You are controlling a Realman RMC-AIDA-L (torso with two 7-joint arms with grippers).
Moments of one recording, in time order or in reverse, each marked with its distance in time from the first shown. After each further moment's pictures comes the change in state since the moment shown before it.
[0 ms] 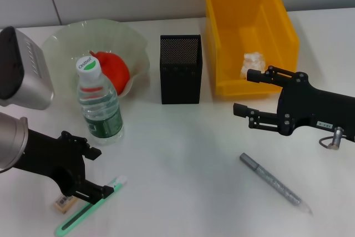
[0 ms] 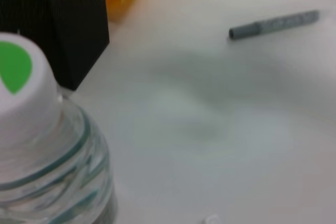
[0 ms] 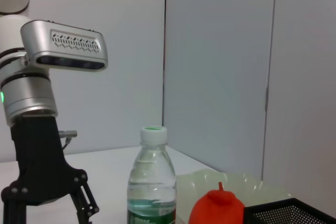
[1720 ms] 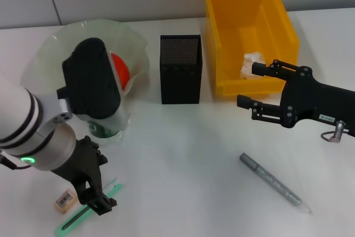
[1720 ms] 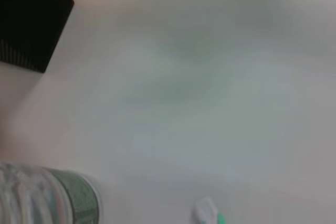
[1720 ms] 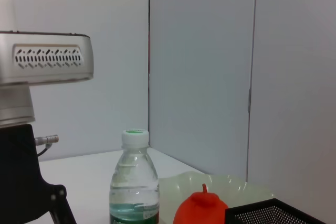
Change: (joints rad) left arm -0.097 -0.003 0.378 0.171 0.247 0.035 -0.330; right arm 0.016 -0.003 0.034 0.026 0.001 0.011 0.000
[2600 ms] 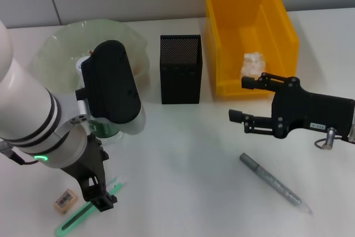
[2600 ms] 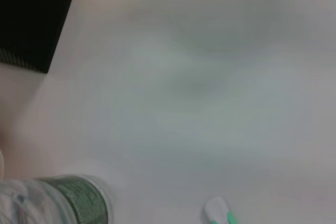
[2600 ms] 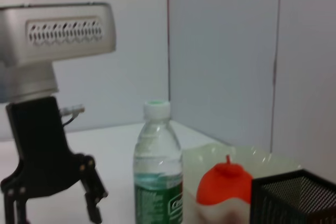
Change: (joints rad) left arm -0.045 -0.005 0.084 0.005 0.065 0.003 -0.068; right arm 0.028 0.000 -0.011 -0.004 -0.091 0.007 0.043
